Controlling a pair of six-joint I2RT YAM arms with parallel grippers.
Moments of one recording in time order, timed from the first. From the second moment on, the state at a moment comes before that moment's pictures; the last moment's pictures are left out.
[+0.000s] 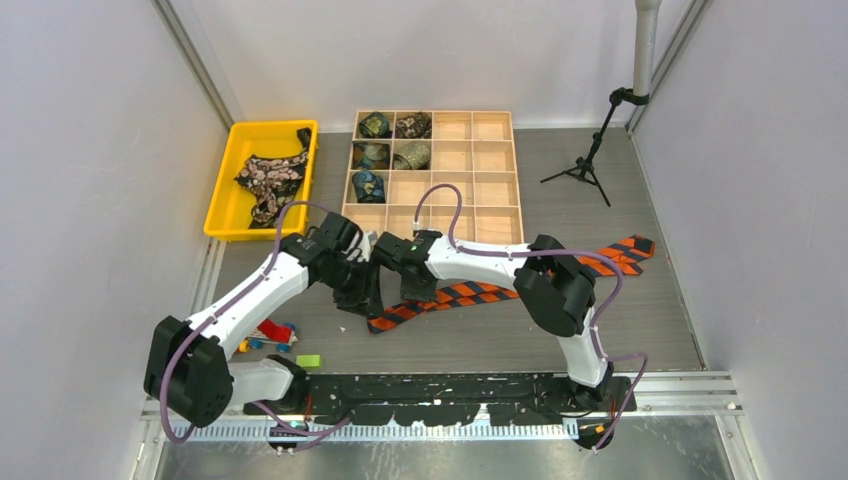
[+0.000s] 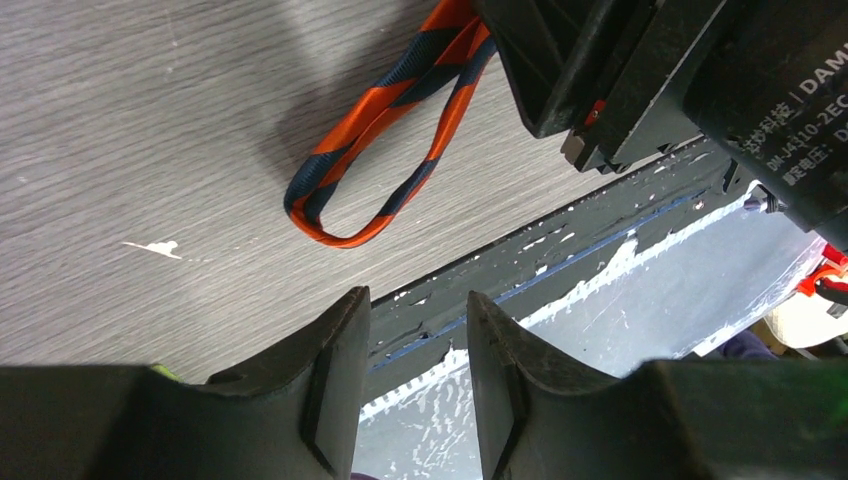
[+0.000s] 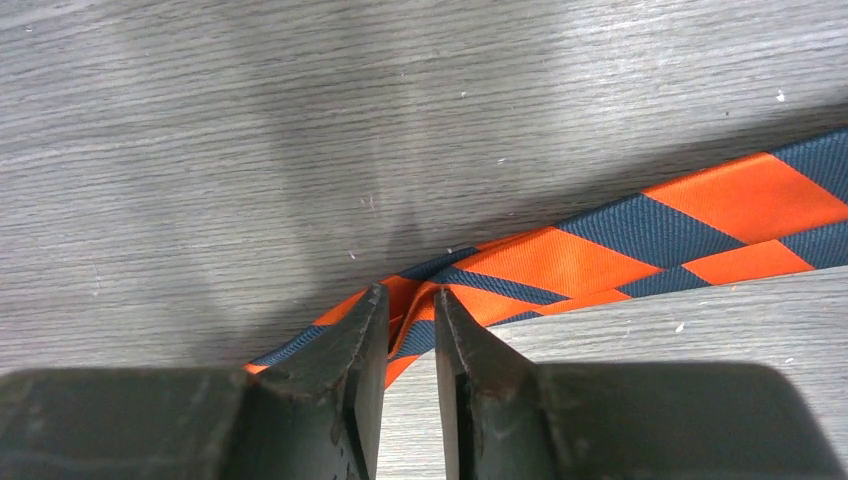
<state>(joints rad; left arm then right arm) -0.48 1.24 0.88 -0.88 0.39 -0.41 1.04 2.03 1.50 -0.85 0.28 1.16</state>
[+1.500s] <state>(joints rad) -0.64 1.16 0.74 -0.62 0.21 -0.57 0.89 1.77 1.41 -0.87 0.30 1.04</state>
